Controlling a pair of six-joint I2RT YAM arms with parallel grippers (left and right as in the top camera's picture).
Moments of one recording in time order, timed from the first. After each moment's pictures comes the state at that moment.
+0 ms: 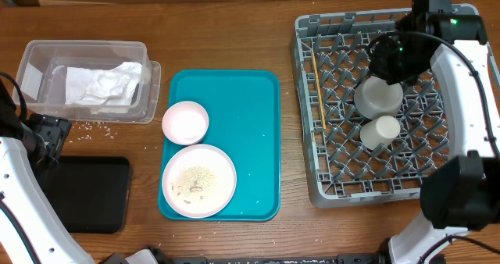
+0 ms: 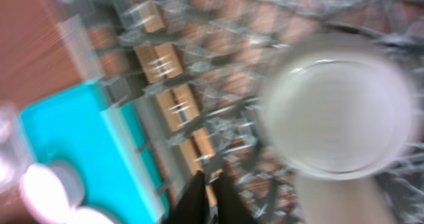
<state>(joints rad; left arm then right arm) 0.56 1.44 1.72 -1.68 -0.15 -0.84 -0.04 1.87 1.82 -1.24 -0.31 0.36</state>
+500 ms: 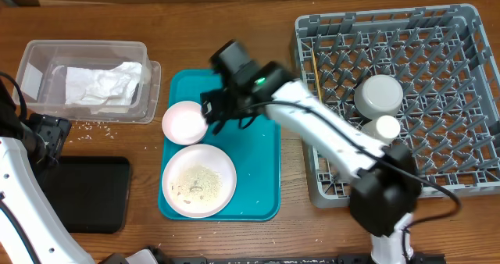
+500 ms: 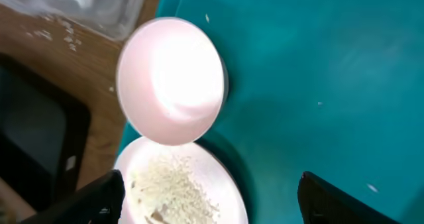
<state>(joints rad) 0.56 1.44 1.72 -1.68 -0.15 -0.84 0.76 2.07 1.83 -0.90 -0.19 0.52</state>
